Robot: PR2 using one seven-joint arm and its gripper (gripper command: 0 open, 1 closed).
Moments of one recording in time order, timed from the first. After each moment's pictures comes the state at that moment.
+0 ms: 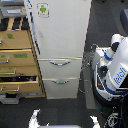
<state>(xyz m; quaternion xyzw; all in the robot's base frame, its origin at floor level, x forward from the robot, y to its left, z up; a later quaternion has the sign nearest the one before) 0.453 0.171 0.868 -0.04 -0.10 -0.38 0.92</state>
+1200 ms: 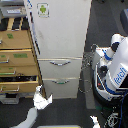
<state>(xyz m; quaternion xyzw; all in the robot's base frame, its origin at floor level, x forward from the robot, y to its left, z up) 0.616 0.165 0.908 -0.01 -0.10 -0.27 0.96</state>
